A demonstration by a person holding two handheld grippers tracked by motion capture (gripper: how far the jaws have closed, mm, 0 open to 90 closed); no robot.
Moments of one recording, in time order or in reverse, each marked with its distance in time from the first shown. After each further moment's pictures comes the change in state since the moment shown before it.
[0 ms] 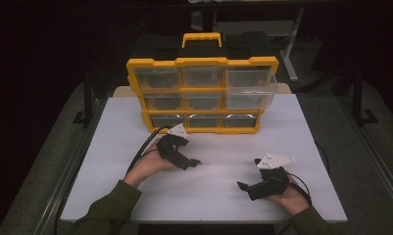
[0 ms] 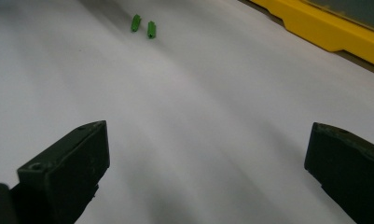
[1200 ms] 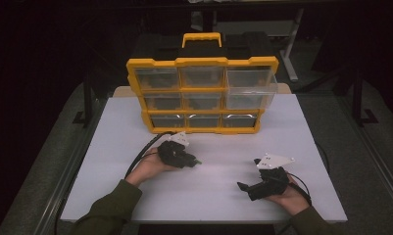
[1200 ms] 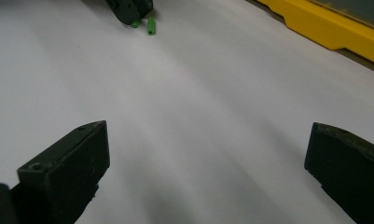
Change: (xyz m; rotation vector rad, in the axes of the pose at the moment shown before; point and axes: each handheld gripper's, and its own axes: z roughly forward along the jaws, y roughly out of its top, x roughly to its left) left arm 0.006 -0.018 0.017 0.054 -0.102 0.055; right arm 0.000 0.000 0.001 0.013 -0.005 -0.010
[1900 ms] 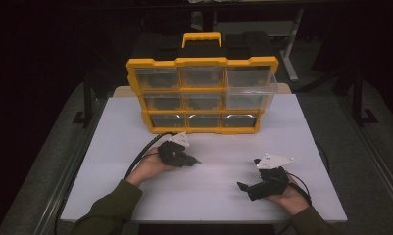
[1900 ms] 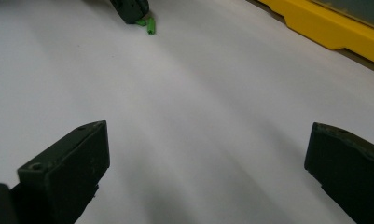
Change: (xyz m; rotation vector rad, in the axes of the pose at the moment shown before) left arm -0.001 0.000 0.001 0.009 0.004 0.020; right arm 0.000 0.000 0.000 0.002 0.002 -0.002
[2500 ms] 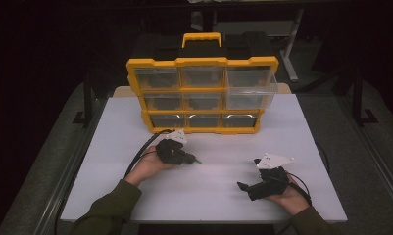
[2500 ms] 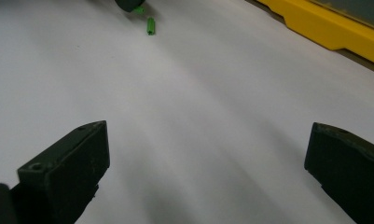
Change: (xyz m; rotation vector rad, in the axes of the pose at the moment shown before) left arm 0.003 0.005 -0.015 -0.034 -0.003 -0.026; right arm -0.001 0.000 0.000 -0.003 -0.001 -0.001
